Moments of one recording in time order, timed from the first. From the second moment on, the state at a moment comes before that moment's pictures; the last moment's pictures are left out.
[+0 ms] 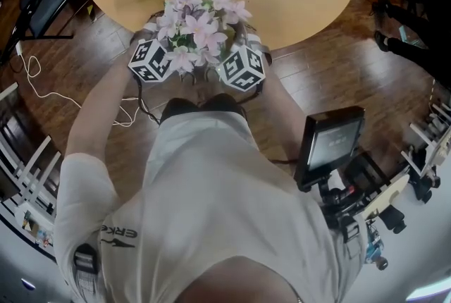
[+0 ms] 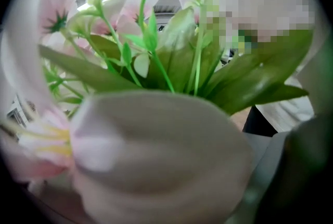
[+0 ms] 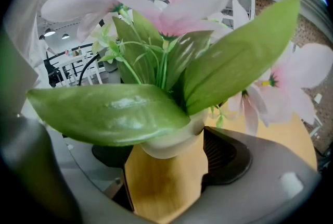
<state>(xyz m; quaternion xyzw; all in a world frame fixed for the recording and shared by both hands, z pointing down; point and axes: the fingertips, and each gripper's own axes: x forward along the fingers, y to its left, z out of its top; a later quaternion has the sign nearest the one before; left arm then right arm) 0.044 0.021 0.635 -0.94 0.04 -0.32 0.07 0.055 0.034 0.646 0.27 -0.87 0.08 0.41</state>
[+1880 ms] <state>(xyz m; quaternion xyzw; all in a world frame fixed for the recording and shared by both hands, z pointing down) 0.029 0.015 0.650 -0.94 0.15 -0.31 0.02 0.058 0.029 0.651 0.27 -0.87 0.09 0.40</state>
